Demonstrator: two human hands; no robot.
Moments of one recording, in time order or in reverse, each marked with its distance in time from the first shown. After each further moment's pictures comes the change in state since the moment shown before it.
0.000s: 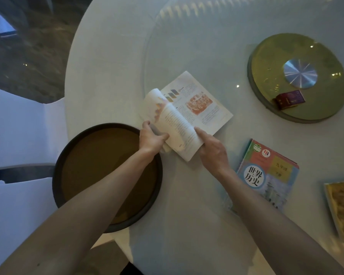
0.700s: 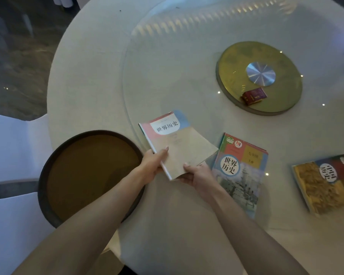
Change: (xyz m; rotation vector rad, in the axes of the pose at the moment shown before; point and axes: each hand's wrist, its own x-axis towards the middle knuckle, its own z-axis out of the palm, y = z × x) left_hand -0.066 -0.028 0.050 -0.426 -0.353 -0.220; right_hand -0.093 0.011 -0.004 1.253 -0.124 0.606
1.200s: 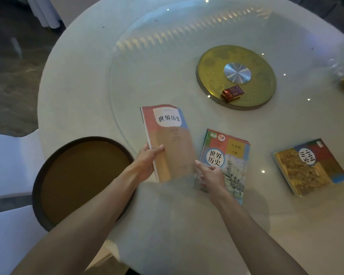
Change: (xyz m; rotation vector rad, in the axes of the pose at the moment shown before) left_hand -0.034 0.014 0.026 -0.047 -0.187 0.083; right_hand -0.034 0.007 -0.068 -0.194 0.449 -0.040
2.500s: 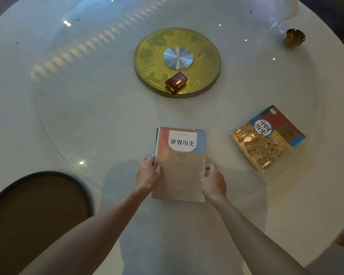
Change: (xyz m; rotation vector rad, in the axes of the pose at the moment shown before) left_hand 0.048 -0.090 0.137 1.304 0.066 0.224; right_hand 0.064 0.044 -0.131 -0.497 0.286 -0.083
